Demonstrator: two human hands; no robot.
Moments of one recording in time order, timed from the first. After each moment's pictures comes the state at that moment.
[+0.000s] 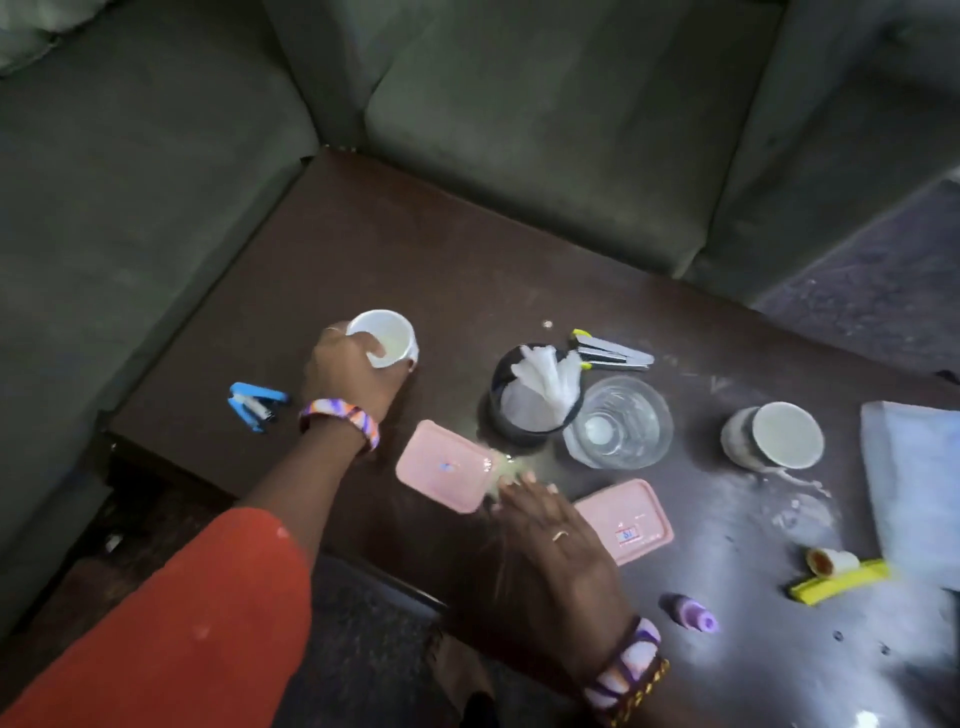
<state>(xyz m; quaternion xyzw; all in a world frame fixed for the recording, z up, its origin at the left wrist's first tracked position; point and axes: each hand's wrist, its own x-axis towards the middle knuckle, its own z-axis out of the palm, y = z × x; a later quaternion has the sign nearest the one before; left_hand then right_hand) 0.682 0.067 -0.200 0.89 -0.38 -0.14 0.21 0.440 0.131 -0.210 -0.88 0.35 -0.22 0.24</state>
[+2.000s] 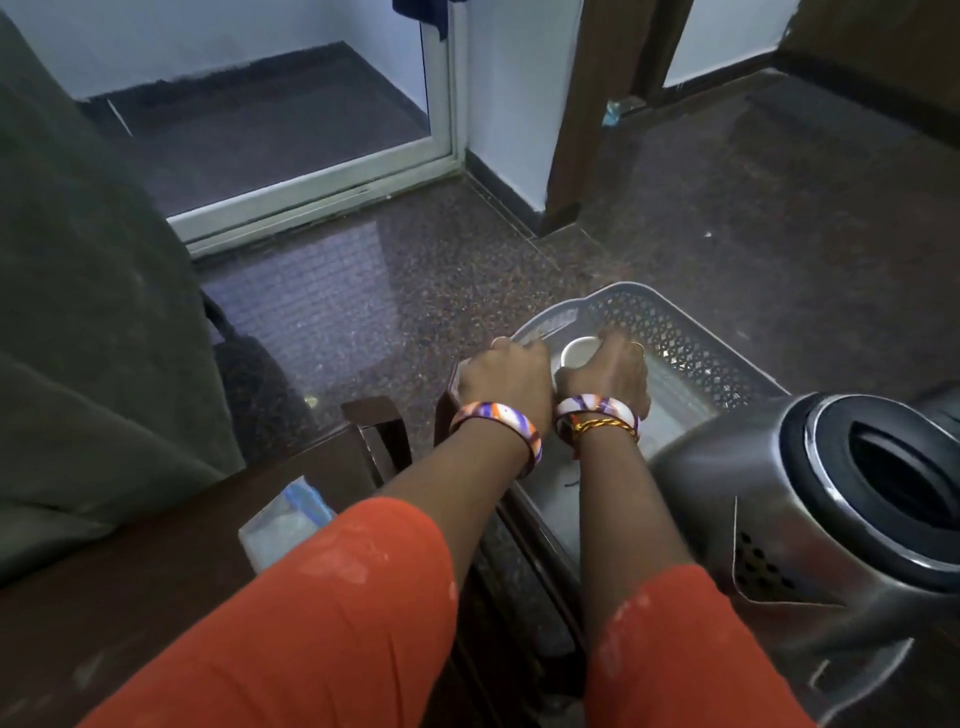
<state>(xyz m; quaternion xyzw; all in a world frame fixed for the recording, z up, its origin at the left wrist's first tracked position) -0.051 -0.063 -0.088 0.42 -0.90 -0.09 -0.05 -0.124 -0.038 -0.114 -0.17 0.93 -0.31 0.14</state>
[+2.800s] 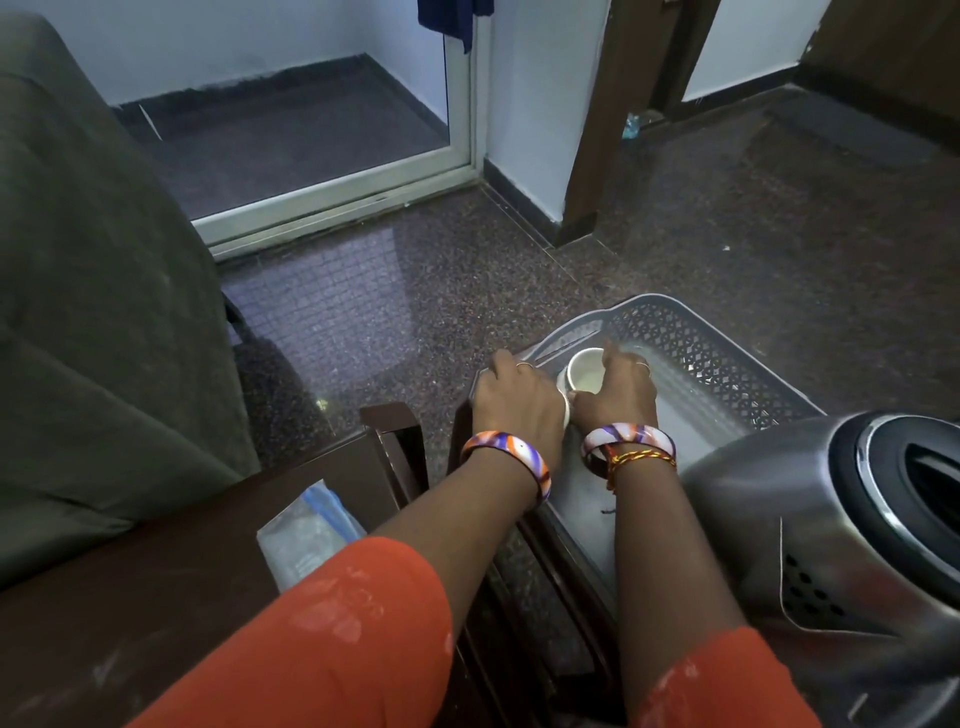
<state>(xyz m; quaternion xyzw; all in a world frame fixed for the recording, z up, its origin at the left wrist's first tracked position) -0.037 -0.063 -0.103 0.37 -0.92 0.02 -0.12 -0.124 -0.031 -0.124 -0.29 0.90 -0.26 0.20</state>
